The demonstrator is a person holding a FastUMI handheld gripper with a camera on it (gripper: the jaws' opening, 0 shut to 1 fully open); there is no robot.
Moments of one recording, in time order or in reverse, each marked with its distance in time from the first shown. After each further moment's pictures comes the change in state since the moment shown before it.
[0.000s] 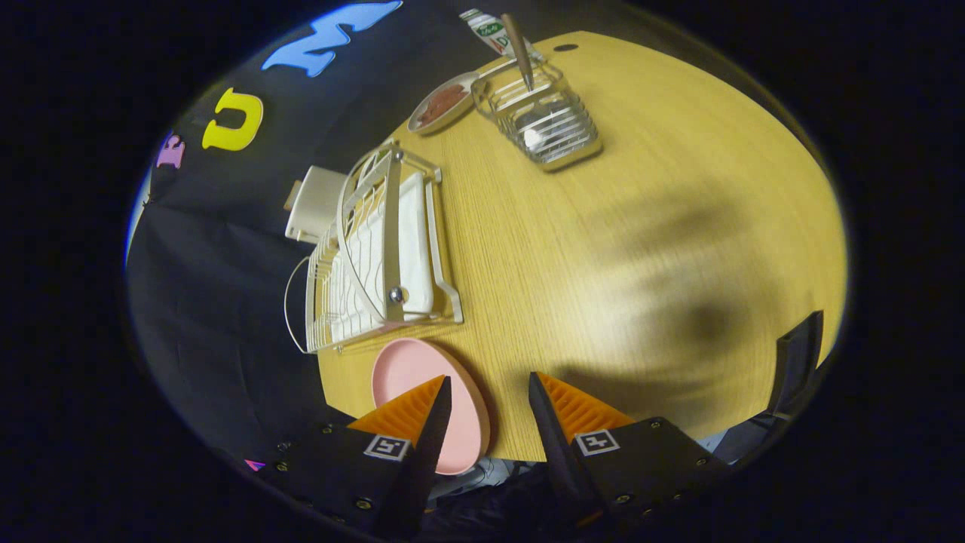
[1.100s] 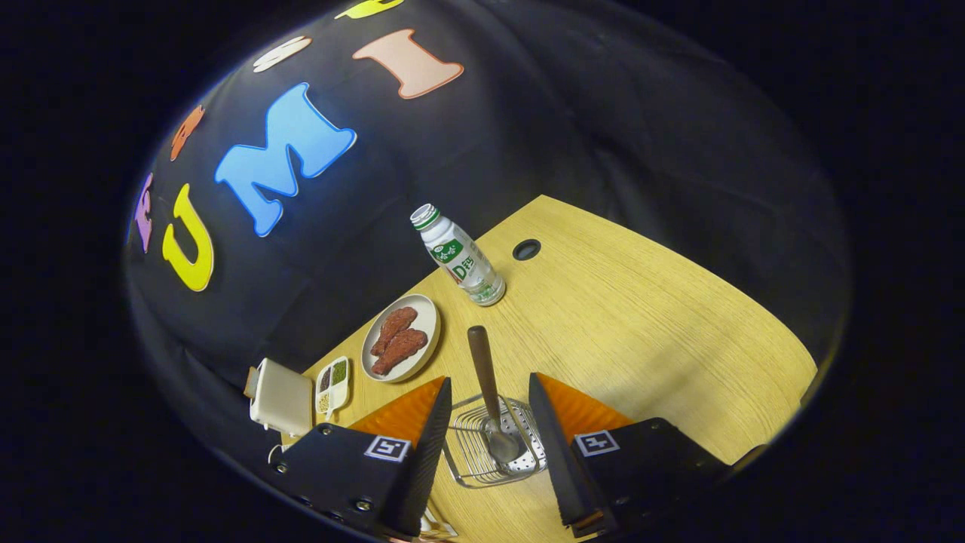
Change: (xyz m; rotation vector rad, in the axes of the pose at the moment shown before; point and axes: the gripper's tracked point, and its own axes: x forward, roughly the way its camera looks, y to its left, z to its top) arm -0.009 -0.020 0.280 0.053 -0.619 -0.208
